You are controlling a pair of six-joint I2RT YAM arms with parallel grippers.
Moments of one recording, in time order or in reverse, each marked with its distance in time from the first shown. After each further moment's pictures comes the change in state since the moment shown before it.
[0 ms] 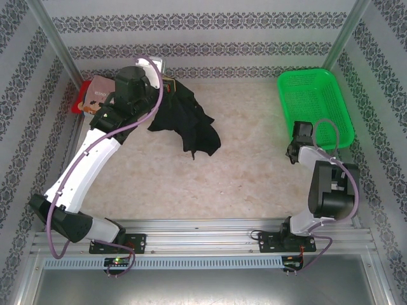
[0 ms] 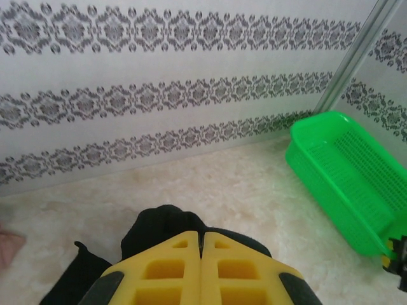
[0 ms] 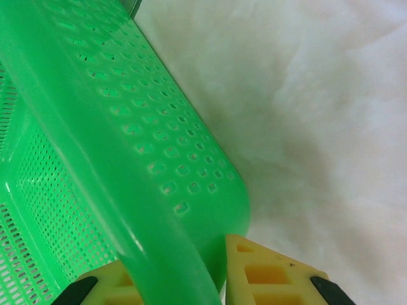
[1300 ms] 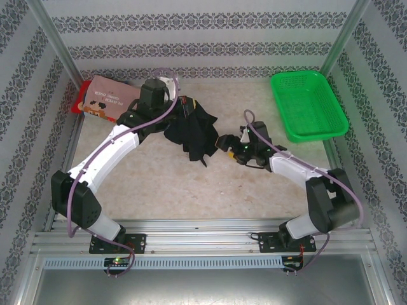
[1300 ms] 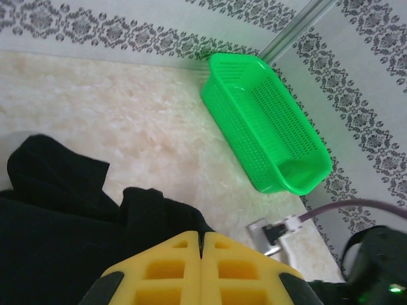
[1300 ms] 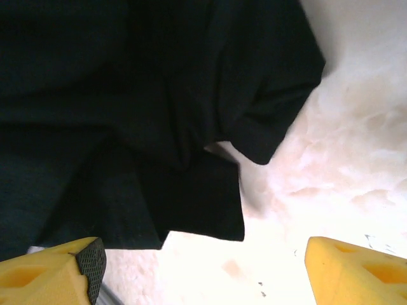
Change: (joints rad) left arm 0.006 0.118 -0.207 0.185 0.271 -0.337; right arm 0.513 -0.076 -0.047 0.142 -0.857 -1.117
